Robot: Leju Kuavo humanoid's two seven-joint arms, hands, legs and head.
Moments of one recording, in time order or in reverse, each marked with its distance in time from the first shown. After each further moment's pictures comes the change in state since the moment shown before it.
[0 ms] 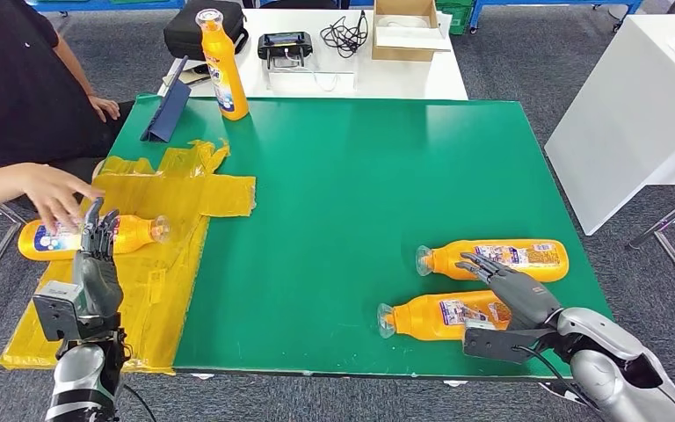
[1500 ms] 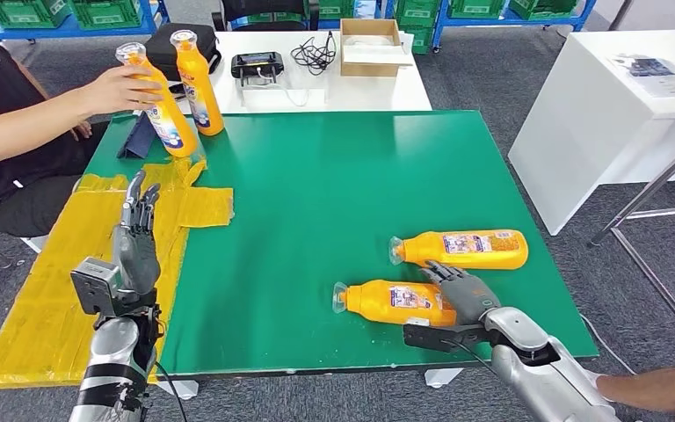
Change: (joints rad) left arm -0.102 -0.043 -0.133 0.026 -0.006 -0.002 0.000; right arm -0.153 0.319 0.211 0.610 0.348 -0.242 0.100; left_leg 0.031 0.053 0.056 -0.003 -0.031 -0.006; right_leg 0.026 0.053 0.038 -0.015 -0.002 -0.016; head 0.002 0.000
